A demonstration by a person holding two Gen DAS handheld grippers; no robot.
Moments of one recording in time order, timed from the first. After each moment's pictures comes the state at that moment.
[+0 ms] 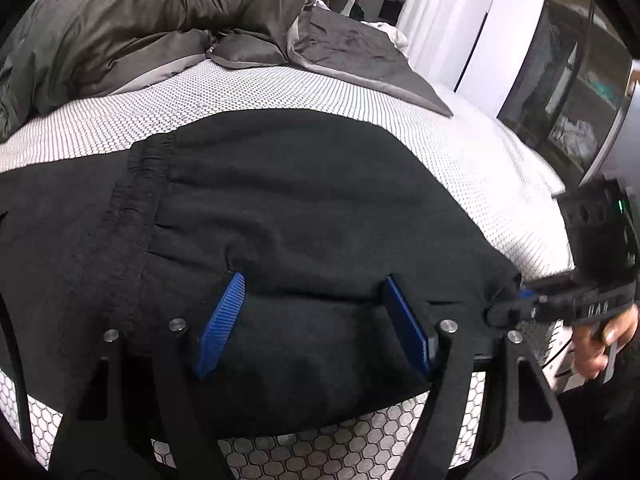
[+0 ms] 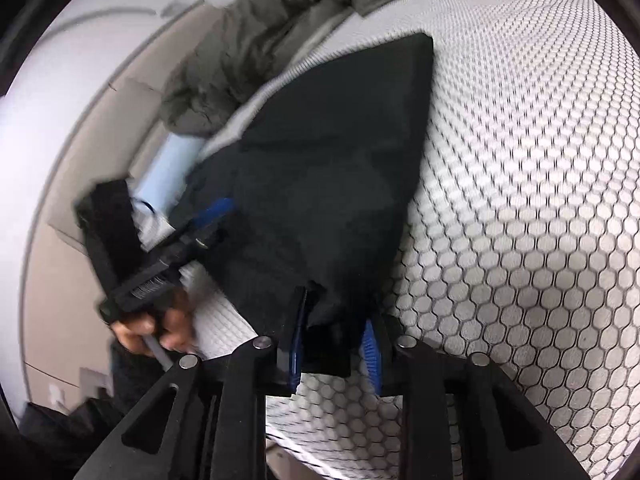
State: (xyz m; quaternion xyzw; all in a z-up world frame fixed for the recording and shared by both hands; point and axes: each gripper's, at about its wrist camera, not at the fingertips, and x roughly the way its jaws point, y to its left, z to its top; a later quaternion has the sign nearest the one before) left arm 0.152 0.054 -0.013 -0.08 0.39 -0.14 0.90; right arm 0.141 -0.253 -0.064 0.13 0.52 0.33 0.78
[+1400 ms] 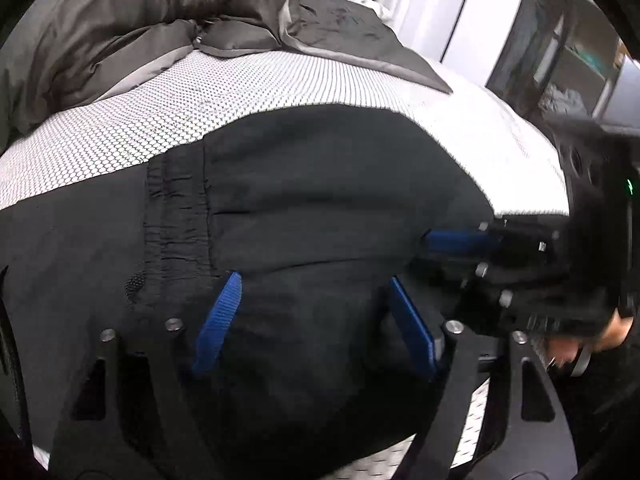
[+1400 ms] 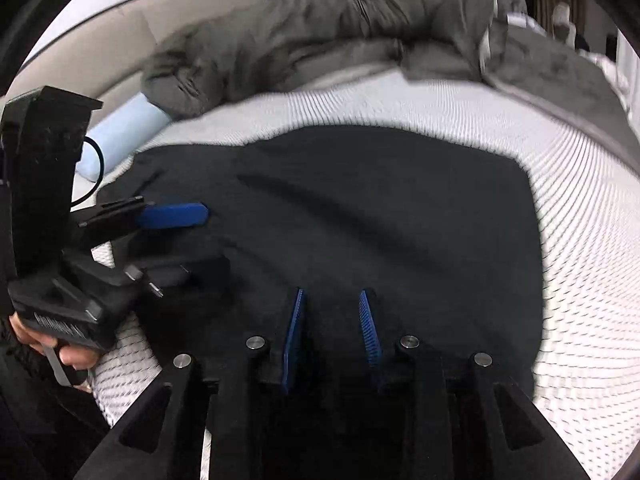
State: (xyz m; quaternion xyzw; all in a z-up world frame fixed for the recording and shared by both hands) left arm 0.190 0.106 -0.025 -0.03 0.43 -0.19 0.89; right arm 0.176 -0.111 -0.051 -0.05 0.44 0.23 0.87
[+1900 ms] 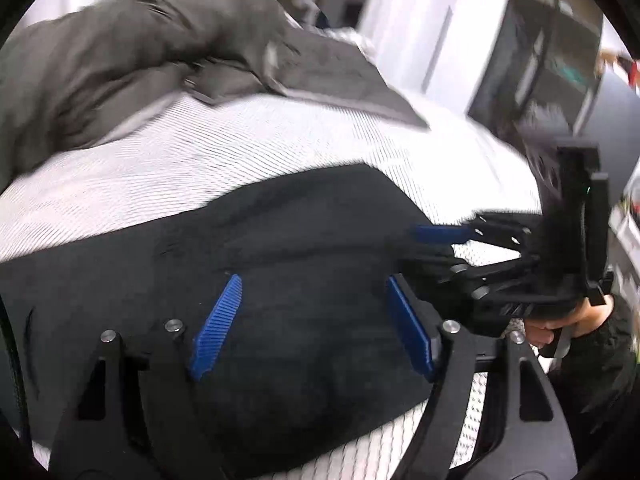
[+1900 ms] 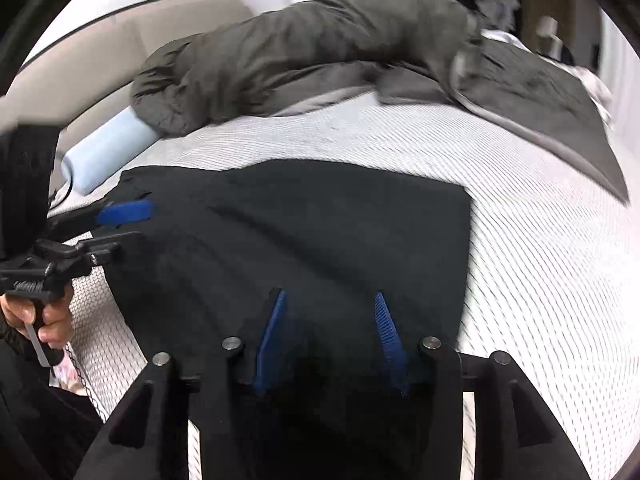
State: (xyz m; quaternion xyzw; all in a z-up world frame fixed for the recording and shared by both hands) left arm 0.196 0.097 0.017 -0.02 0.39 -0.21 0.90; right arm 0.177 -0.127 -0.013 -0.08 0.40 0.23 0.88
